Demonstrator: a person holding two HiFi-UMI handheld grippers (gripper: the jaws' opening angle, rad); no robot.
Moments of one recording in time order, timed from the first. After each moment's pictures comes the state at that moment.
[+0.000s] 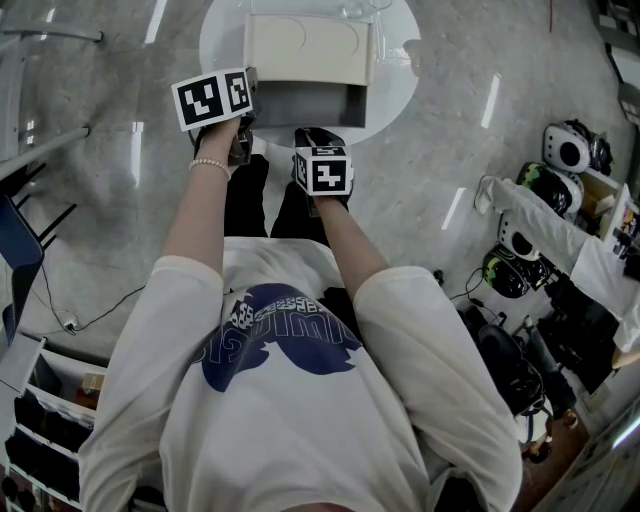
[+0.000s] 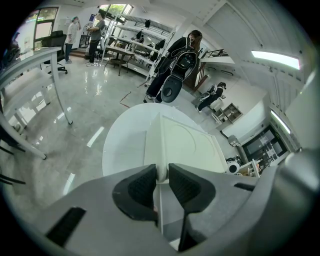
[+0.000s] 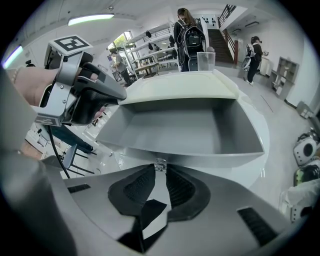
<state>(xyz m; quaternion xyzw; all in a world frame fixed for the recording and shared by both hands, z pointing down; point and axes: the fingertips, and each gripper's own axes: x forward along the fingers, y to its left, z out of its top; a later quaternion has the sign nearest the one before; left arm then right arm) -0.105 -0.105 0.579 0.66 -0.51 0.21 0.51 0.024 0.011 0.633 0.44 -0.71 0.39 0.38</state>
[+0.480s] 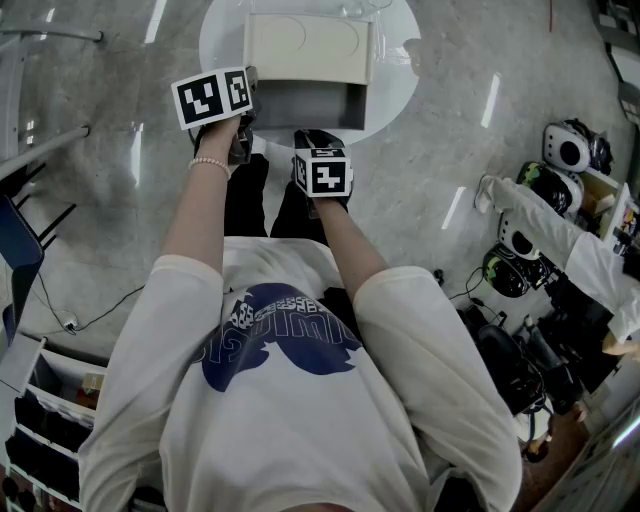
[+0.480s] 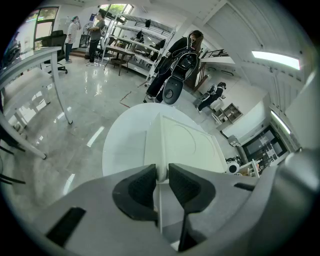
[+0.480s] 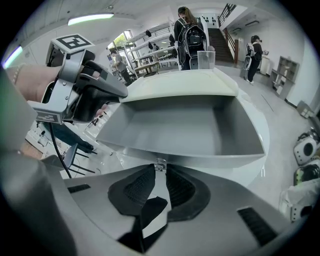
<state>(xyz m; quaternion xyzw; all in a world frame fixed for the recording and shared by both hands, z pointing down) -0.105 -0.104 0.580 0.66 -0.51 0.21 0.51 0.024 0.018 0.634 0.44 -0.71 0.39 0.38</state>
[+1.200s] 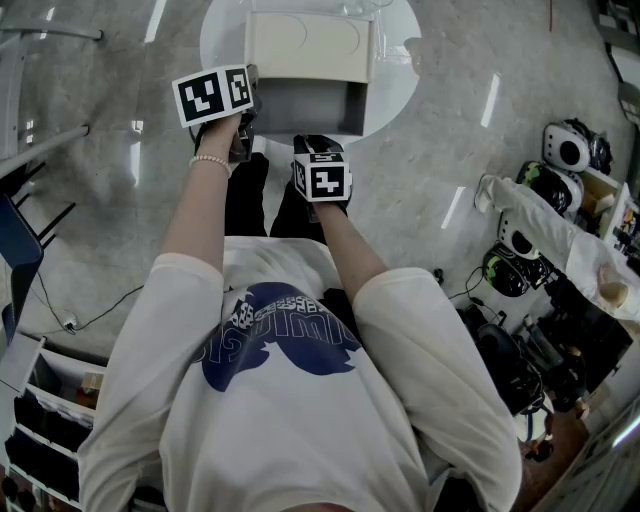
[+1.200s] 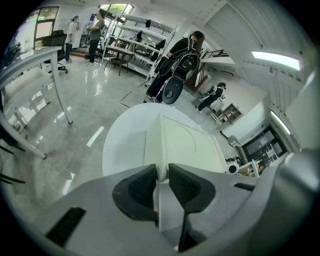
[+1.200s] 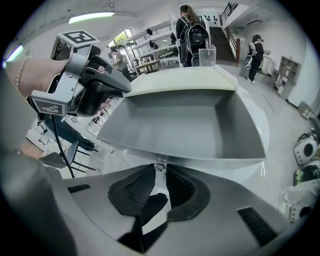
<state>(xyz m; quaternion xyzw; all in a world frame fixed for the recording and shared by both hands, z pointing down) -0.105 -0.105 0.578 0.66 -0.51 0.21 0.51 0.023 0.031 0.636 0.43 -0.71 0.39 0.39</state>
